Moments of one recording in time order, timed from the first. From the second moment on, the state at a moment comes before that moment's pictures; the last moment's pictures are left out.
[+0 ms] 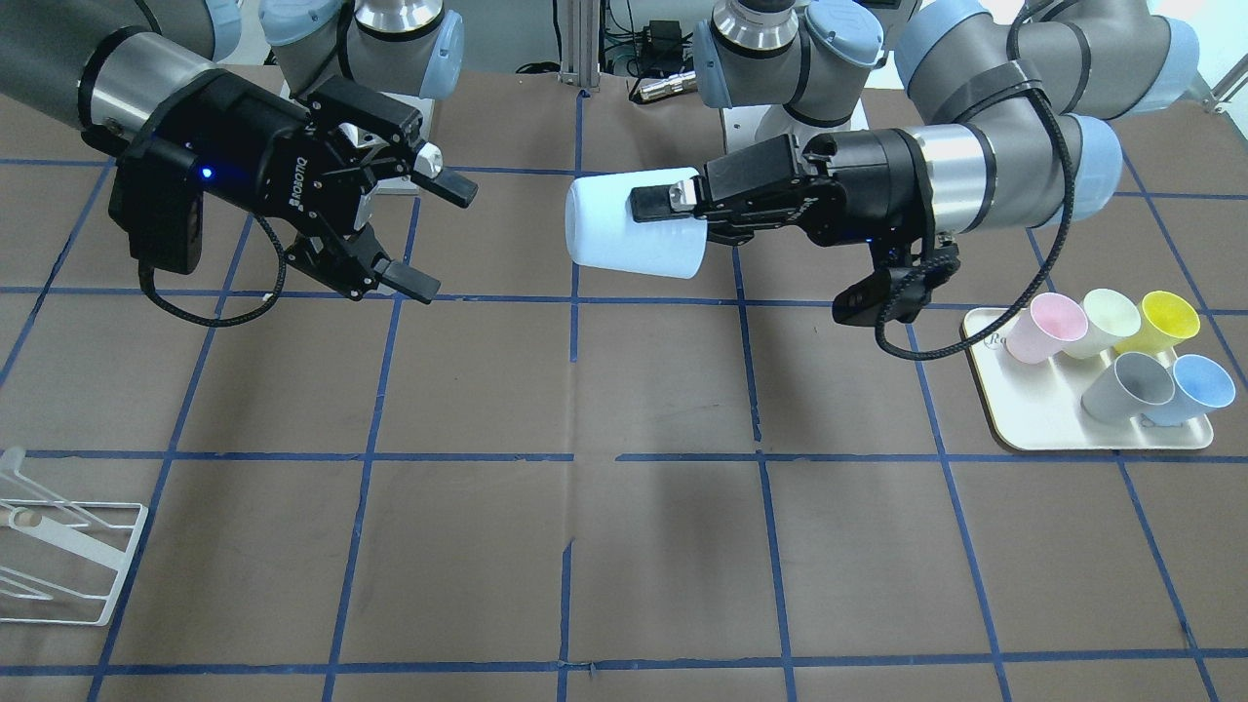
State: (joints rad) left arm -1.39 -1.66 -1.82 -1.26 0.01 -0.36; right arm 1.41 -1.55 1.84 -2.31 -0.45 0.18
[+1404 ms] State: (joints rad) left arm -1.24 -1.62 -1.74 -1.36 1.33 0.11; right arm 1.59 -1.44 1.39 -1.51 -1.59 0.25
